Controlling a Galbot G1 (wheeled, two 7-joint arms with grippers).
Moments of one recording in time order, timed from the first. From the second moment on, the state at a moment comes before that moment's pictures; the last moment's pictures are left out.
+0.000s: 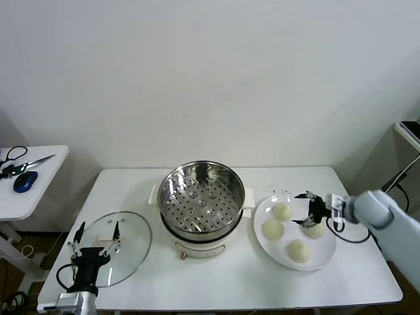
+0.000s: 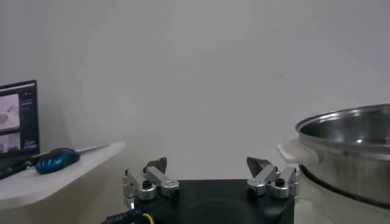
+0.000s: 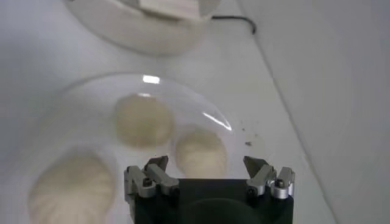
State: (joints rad) left arm 1.66 -1.51 -0.76 -2.03 -0.01 -0.10 0.02; right arm -0.29 0.64 -0.41 1.23 -0.06 -0.09 -0.97
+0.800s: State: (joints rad) left arm 1.62 -1.49 -0.78 -2.01 -0.01 -0.07 0.02; right arm 0.01 0.89 -0.82 0.91 -0.06 -0.10 -1.08
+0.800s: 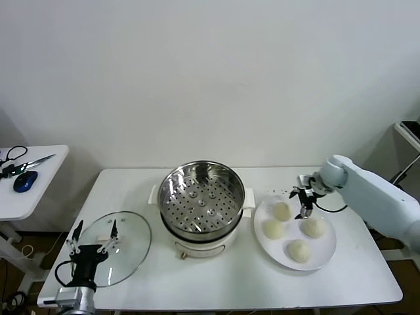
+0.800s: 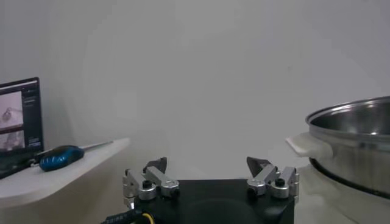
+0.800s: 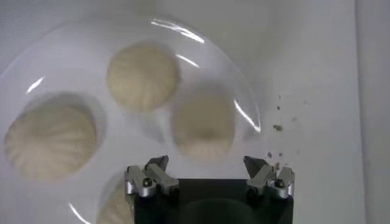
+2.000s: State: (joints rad) left arm 1.62 -1.49 -0.79 -2.00 -0.01 -0.07 0.02; right arm 0.10 0.95 -0.89 0.84 -0.08 -0.03 -1.14
